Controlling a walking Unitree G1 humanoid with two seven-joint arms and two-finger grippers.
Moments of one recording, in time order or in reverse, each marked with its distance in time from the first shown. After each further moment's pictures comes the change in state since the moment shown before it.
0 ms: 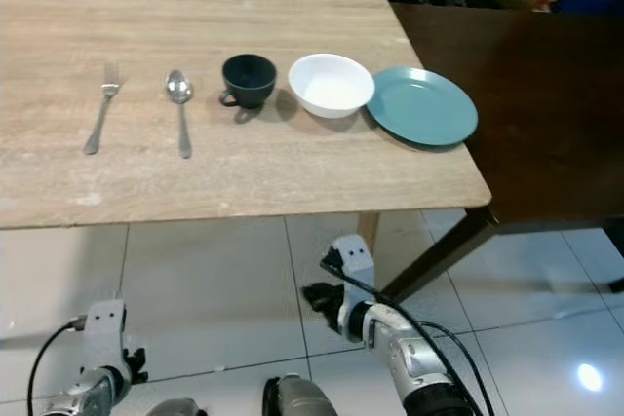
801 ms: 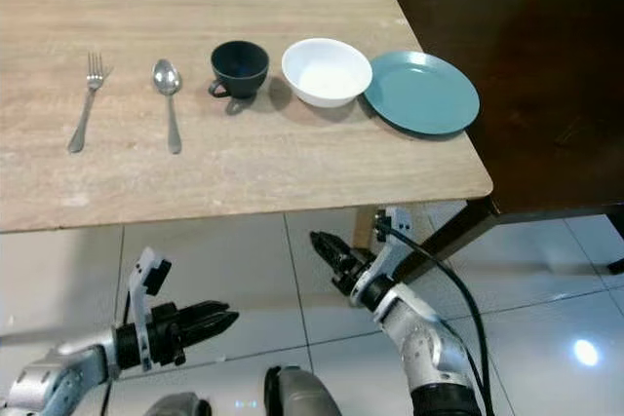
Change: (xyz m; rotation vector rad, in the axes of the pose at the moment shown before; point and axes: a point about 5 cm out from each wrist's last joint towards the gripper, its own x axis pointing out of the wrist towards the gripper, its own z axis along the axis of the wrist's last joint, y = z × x) left arm -0.102 -0.077 0.086 0.077 -0.217 -1.346; right arm -0.027 0.016 0.053 0.291 -0.386 0.398
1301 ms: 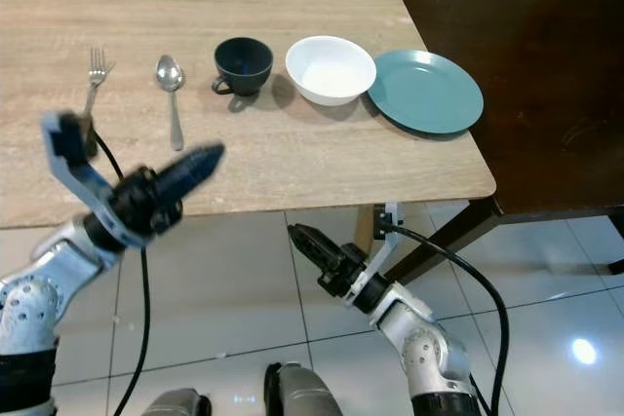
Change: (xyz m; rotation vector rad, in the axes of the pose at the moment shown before) left arm 0.014 -0.041 0.148 0.153 -0.600 -0.077; right arm -0.003 0.028 -0.006 0.064 0.040 0.230
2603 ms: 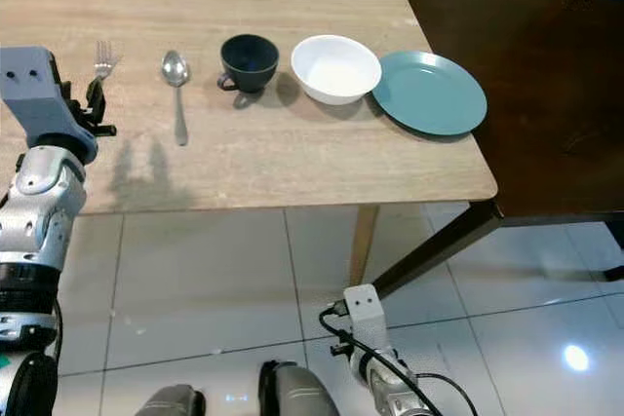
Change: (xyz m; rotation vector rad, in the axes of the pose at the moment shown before) left arm -0.008 0.090 0.067 0.841 -0.044 1.126; right arm -0.053 -0.089 -0.104 -0.474 0.520 -0.894
